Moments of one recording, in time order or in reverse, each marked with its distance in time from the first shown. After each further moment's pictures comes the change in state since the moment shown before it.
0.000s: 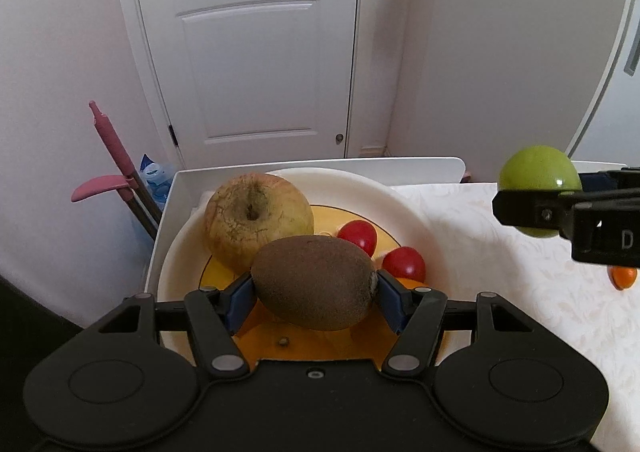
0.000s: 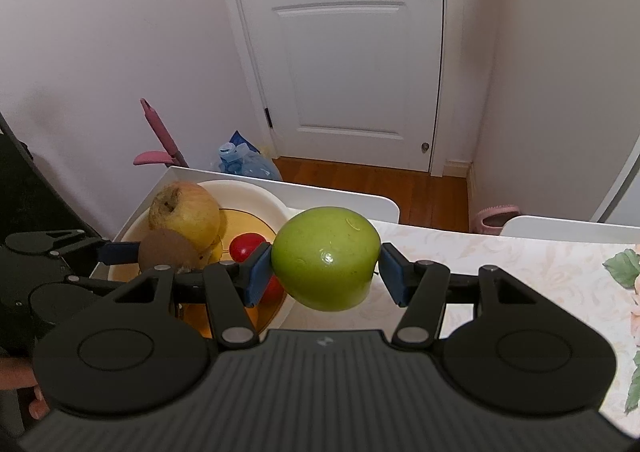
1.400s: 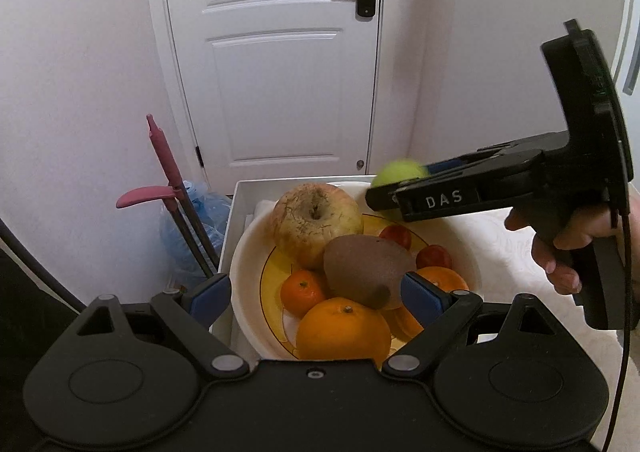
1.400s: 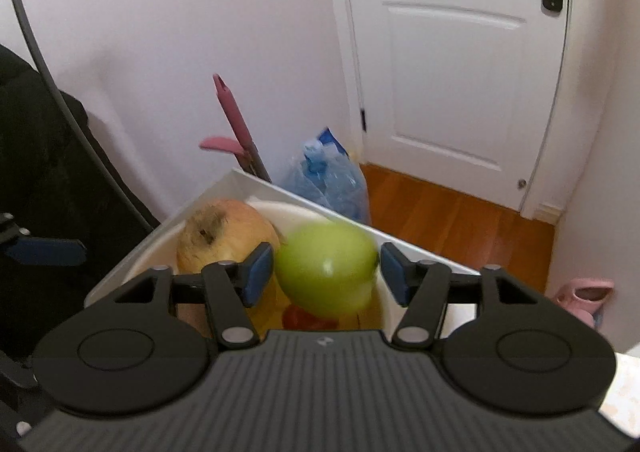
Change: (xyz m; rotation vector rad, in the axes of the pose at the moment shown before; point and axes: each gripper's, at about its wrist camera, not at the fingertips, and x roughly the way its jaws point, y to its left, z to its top) left arm -0.044 0.023 -0.024 -0.019 -0.101 0.051; right arm 0.090 0.034 0.026 -0.192 -0.039 0.282
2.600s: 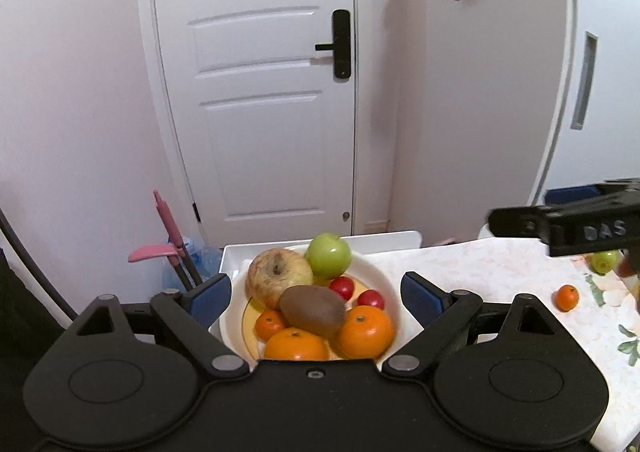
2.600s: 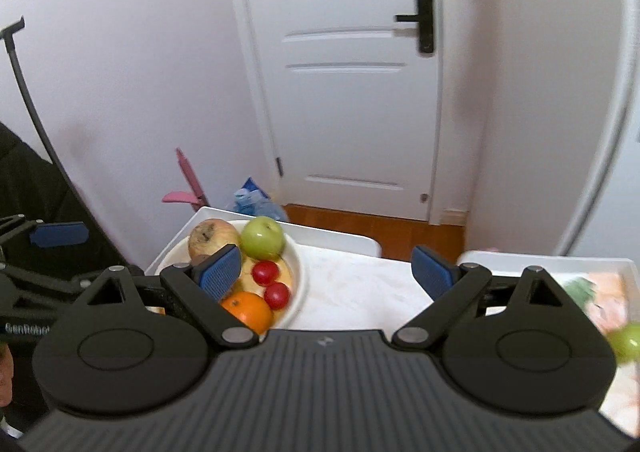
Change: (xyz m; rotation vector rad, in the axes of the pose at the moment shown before) left arm -0.104 -0.046 0.012 0.037 -0.162 -0.005; right arm -0.217 0.013 -0.037 0.147 -0.130 -0.285
